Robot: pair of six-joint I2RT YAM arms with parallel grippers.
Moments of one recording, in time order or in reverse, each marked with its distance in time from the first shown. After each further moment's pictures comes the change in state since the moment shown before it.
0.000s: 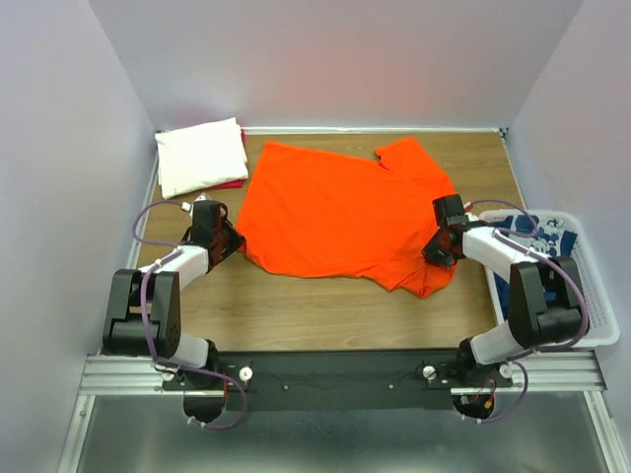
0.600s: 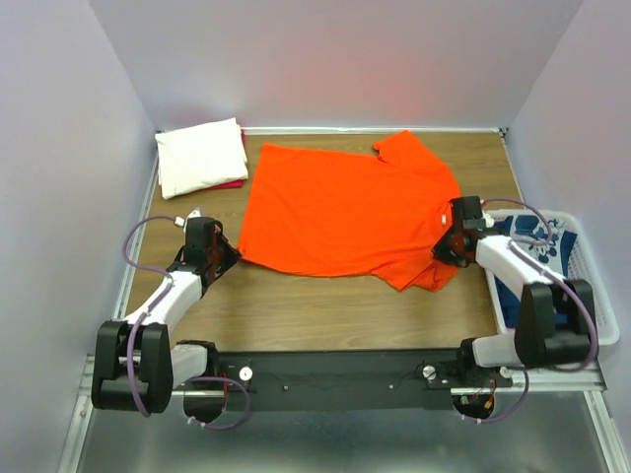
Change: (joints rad) left arm -0.010 -0.282 -0.149 -0.128 -0.021 0.005; right arm -0.096 0.005 0.026 0.046 -0.042 -0.096
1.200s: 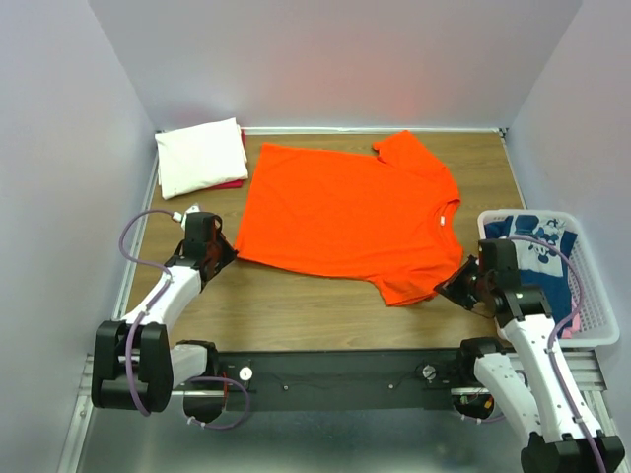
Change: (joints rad) left arm 0.000 -0.013 0.045 -0.089 -0.071 0.050; right arm 0.000 -0.794 -0.212 -0.417 -0.248 0.083
